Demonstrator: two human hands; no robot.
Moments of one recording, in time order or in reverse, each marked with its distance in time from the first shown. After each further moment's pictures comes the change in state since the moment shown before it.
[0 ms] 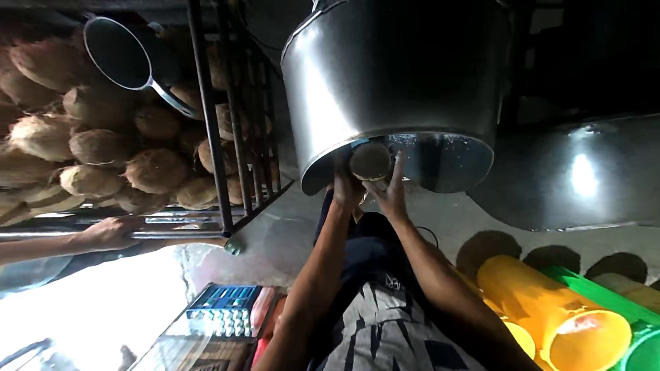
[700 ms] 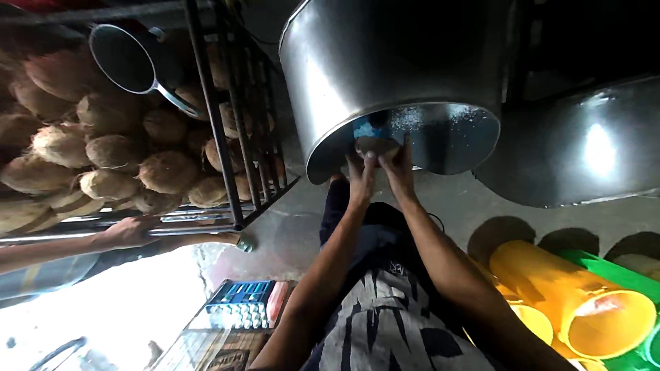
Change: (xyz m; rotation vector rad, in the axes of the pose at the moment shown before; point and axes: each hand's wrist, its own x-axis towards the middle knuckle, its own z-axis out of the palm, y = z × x) left_hand -0.034 -0.018 0.012 0.720 0.187 0.274; right_hand 0.003 -0.018 0.001 0.313 0.053 0.177
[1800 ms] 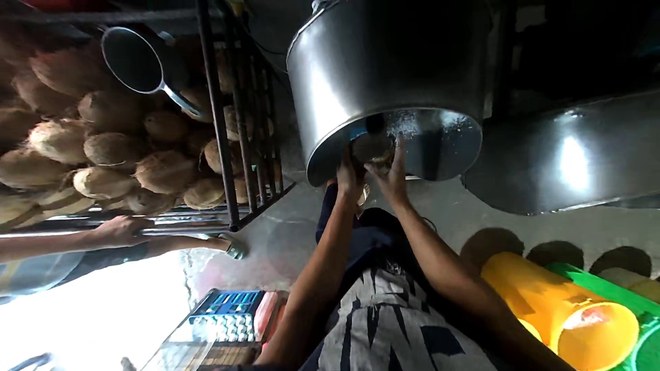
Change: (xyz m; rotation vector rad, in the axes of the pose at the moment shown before) left_hand 0.028 0.014 -0.005 -0.523 0.014 -0.228; right_hand 0.004 -0.004 -0.004 -0.415 -0.026 -0.272
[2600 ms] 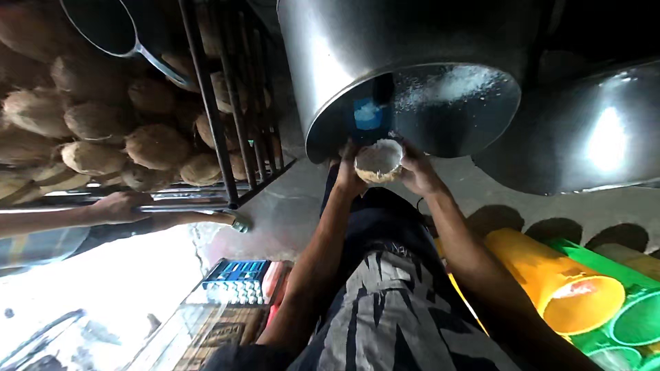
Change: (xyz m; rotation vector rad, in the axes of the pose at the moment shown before) left_hand -0.027 -0.024 -0.043 -0.082 -0.158 -0.288; right_hand -0.027 0.015 -0.050 0.659 -0.425 0.346
